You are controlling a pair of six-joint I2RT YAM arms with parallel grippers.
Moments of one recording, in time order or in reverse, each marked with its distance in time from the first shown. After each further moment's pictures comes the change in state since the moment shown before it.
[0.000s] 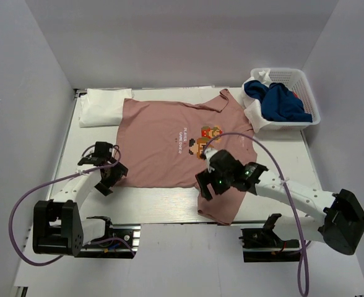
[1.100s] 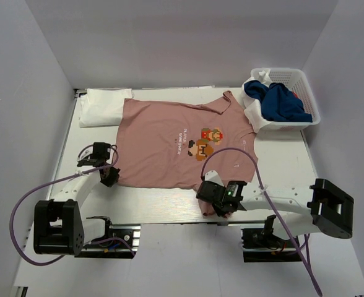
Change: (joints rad) left arm 0.029 0.023 -0.046 0.095 -0.041 -0.064; right arm 0.380 0.130 -0.108 -0.223 0.375 0.385
